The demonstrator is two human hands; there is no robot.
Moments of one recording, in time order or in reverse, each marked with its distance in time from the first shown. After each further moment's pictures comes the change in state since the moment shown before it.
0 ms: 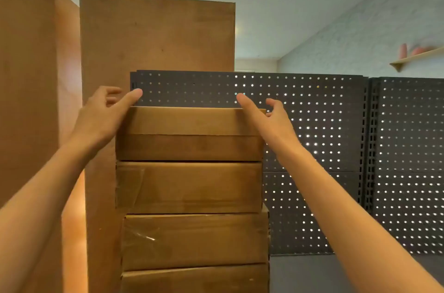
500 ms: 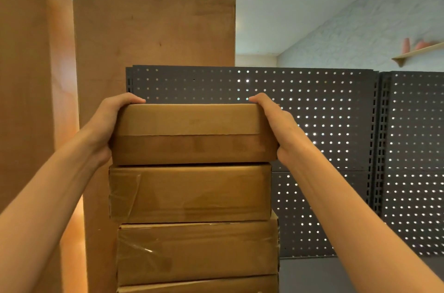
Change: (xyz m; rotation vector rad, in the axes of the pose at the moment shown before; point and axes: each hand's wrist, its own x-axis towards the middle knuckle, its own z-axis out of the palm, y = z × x) left_hand 0.000 0.004 0.019 -0.500 -0.218 -0.360; right_hand 0.017 0.004 0.008 0.279 -0.075 0.263
